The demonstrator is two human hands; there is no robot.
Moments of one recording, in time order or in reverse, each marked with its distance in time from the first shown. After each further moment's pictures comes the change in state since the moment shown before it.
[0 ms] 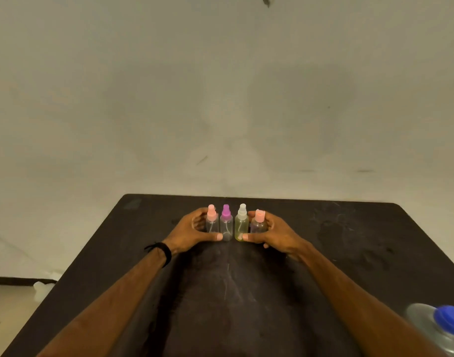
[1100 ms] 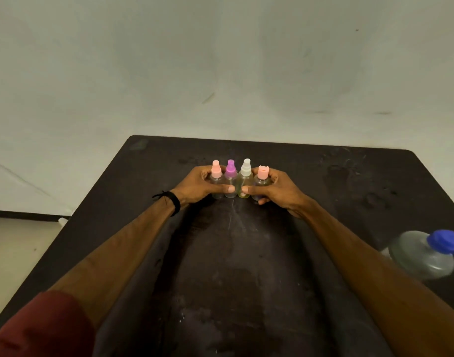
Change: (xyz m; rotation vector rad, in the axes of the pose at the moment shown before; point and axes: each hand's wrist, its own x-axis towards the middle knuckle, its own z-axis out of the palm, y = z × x) left_hand -0.030 -0.004 0.026 -0.097 -0.039 0.011; right_hand -0.038 0.003 0.026 0.100 -0.050 -0.022
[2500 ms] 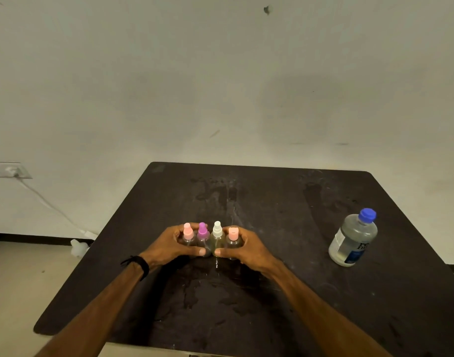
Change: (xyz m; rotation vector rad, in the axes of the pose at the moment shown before) left_hand -0.198 -0.016 -0.006 0.055 0.015 -0.055; right_hand -0.151 0.001 0.116 0.021 -0.071 -0.036
